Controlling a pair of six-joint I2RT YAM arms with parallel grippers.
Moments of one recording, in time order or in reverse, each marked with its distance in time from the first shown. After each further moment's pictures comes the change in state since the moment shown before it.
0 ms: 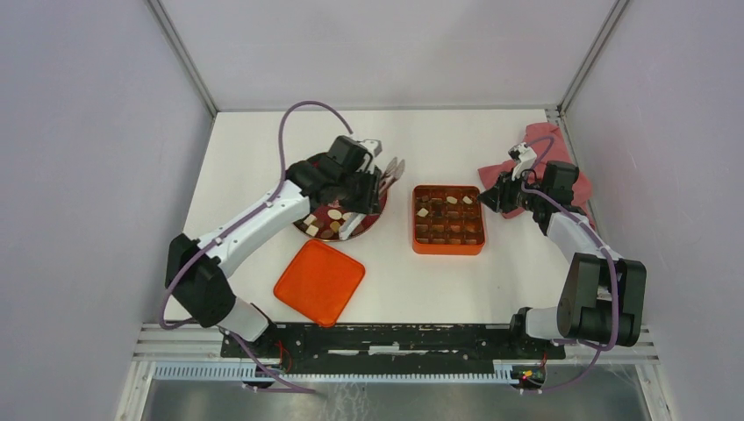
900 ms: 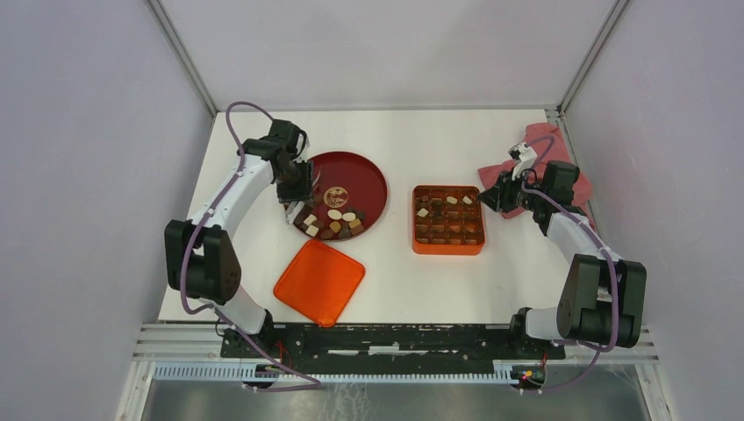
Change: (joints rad) left arm 0.507 0.067 -0.009 -0.261 -0.023 0.148; right arm 0.000 -0.006 0.000 0.005 -0.002 0.000
